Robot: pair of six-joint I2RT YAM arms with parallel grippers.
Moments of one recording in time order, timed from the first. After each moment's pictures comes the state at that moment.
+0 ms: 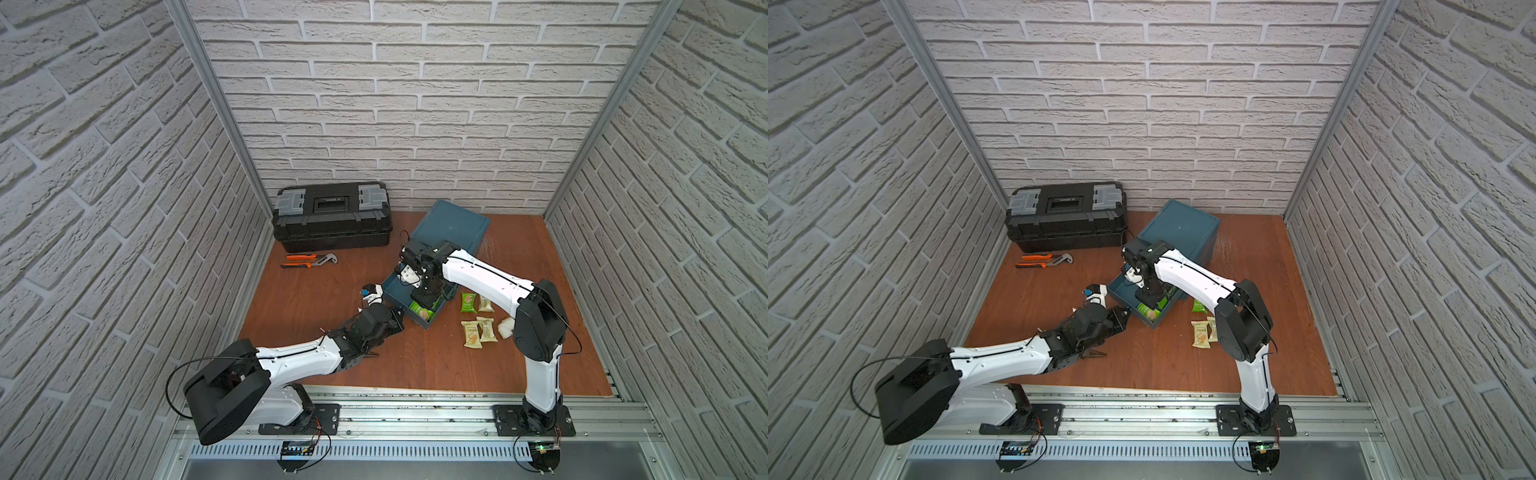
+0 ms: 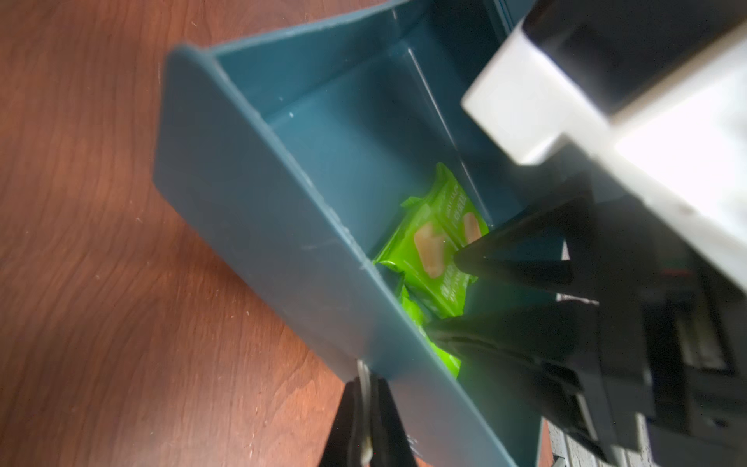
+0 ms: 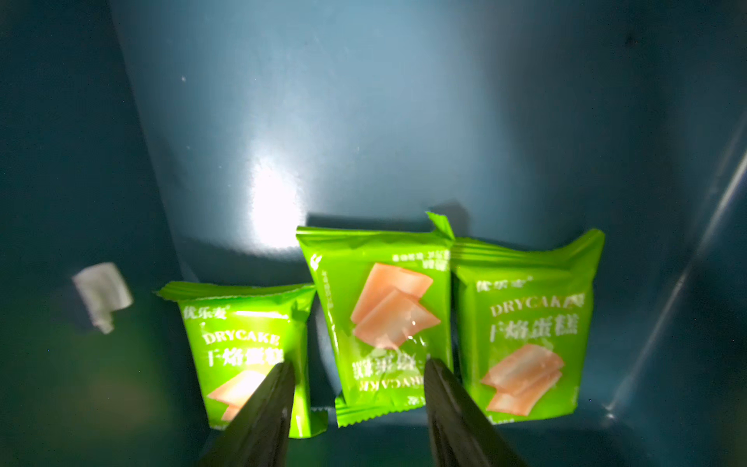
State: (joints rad) left arm -0.91 1.29 0.48 0.28 -0.20 -1.07; right arm 0.68 1.98 1.73 -1.23 0.12 -0.17
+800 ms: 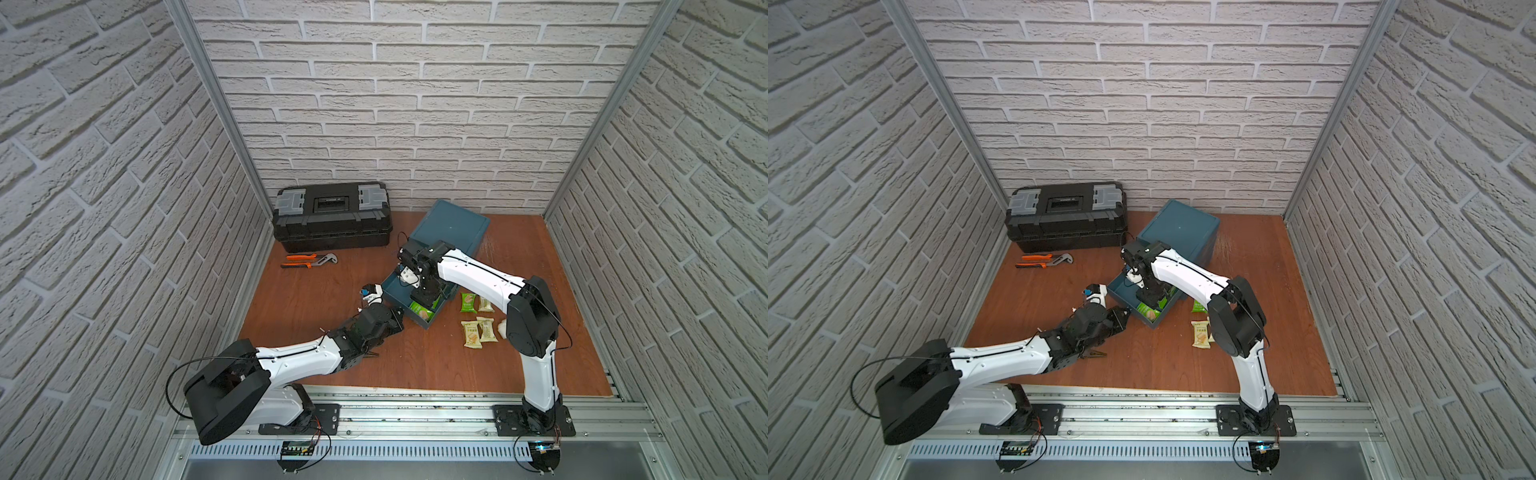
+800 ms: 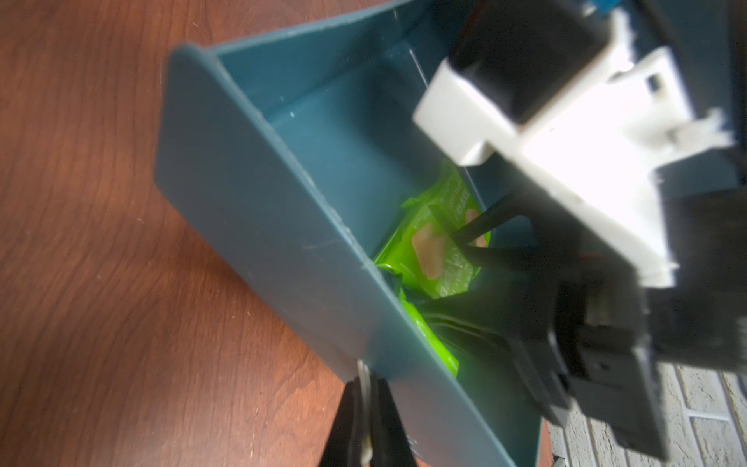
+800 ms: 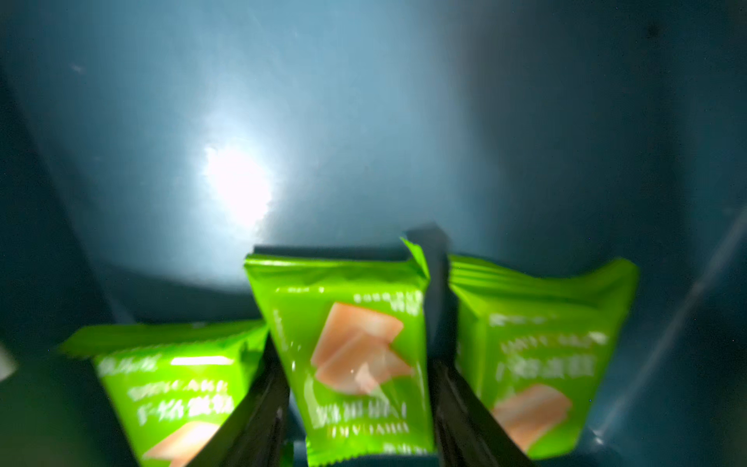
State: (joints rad) left arm -0.91 1.29 0.48 0.28 -0.19 -1.07; right arm 0.68 2.04 1.75 -1.23 0.16 -0.19
